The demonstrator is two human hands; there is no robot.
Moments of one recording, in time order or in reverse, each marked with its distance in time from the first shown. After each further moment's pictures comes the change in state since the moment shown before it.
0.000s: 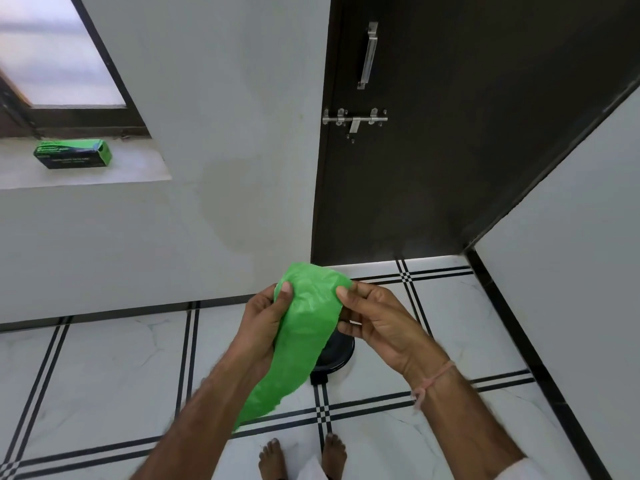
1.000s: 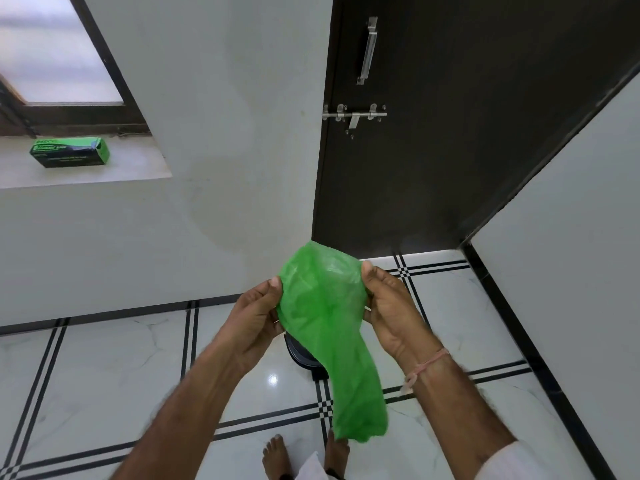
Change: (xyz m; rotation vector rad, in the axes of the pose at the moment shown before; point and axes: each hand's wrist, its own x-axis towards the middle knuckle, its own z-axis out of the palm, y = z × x) left_hand 0.002 0.015 -0.030 -0.016 -0.085 -0.041; right_hand 0.012 0.007 0.012 0.043 0.303 -0.130
